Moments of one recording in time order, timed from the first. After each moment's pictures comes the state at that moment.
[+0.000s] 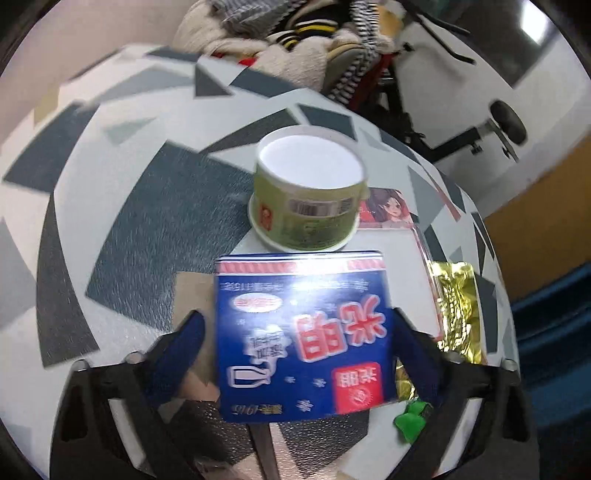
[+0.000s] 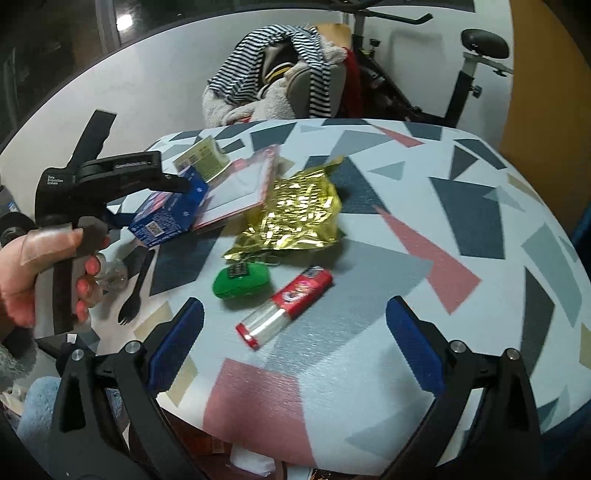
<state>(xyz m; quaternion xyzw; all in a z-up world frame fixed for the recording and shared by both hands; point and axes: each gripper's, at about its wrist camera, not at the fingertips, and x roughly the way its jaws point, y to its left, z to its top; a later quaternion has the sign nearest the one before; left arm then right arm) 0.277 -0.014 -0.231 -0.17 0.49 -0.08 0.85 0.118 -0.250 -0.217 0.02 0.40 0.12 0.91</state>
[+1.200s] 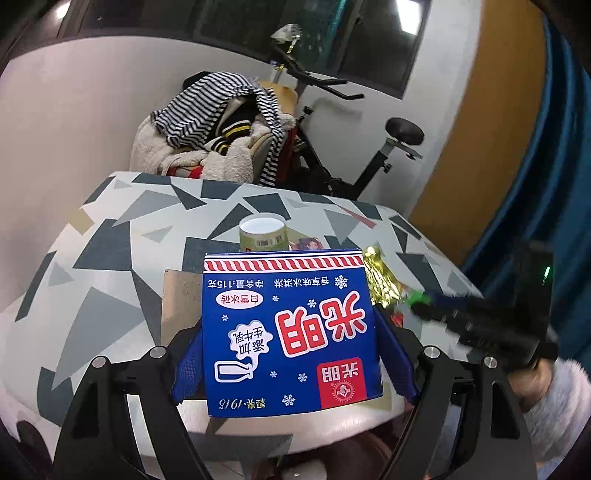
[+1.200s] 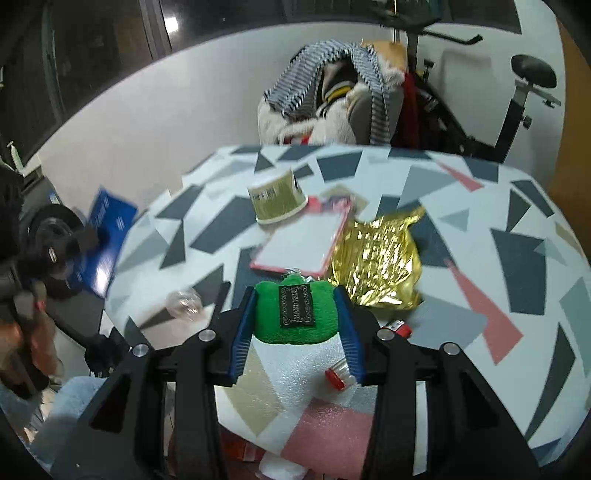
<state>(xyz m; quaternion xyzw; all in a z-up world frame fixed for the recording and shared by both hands) 0.104 0.031 -0.130 -0.07 0.32 -0.18 0.93 0.121 -0.210 -0.167 0.03 0.36 0.21 0.91</state>
